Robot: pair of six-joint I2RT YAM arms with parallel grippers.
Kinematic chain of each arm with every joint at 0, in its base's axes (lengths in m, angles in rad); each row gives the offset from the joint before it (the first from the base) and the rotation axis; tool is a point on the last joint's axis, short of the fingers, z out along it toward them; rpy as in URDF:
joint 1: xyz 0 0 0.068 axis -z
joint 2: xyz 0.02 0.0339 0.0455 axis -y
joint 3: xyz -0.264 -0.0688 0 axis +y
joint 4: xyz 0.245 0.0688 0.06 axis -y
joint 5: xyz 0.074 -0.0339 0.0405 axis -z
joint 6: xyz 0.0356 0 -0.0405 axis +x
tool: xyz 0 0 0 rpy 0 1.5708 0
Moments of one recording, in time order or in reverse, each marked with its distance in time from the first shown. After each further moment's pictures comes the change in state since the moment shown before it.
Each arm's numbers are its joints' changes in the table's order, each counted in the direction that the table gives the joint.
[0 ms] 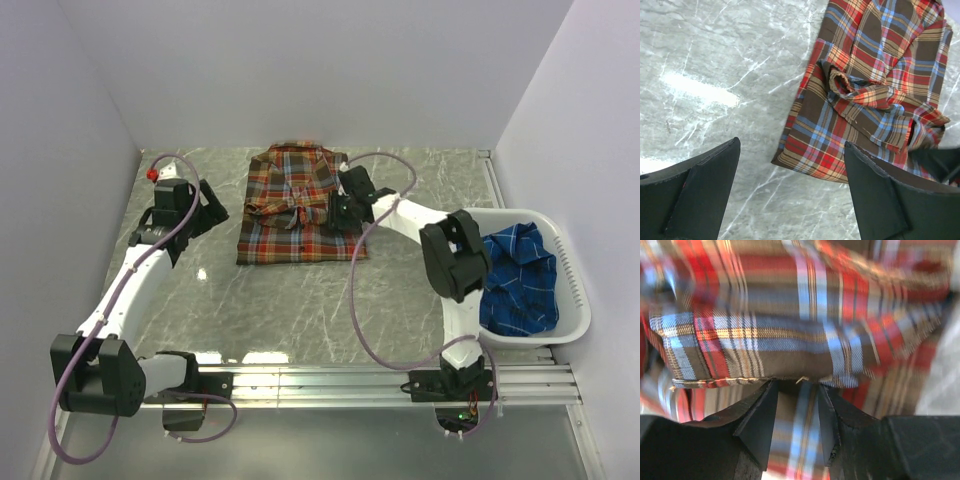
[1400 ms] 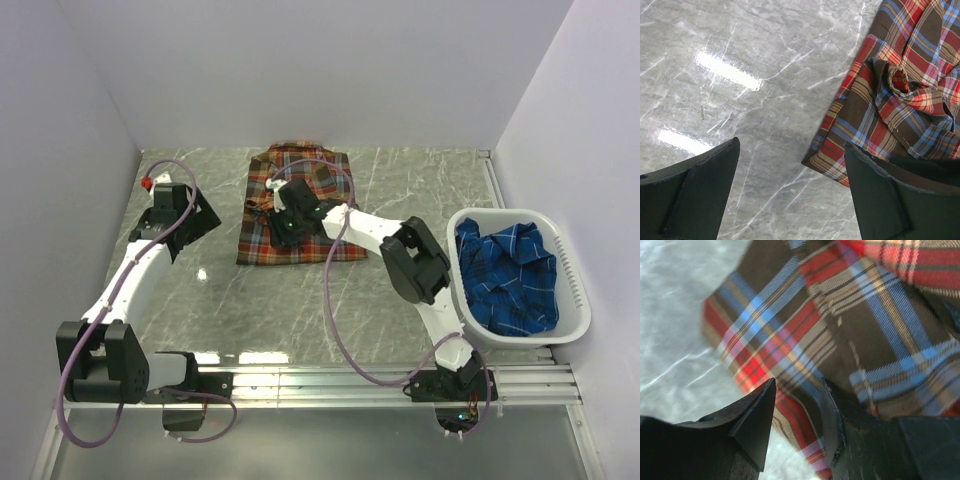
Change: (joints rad) left arm -0.053 -0.058 0.016 -0.047 -0.065 -0.006; right arm -0.268 -0.193 -0.281 0.025 -0.097 -0.214
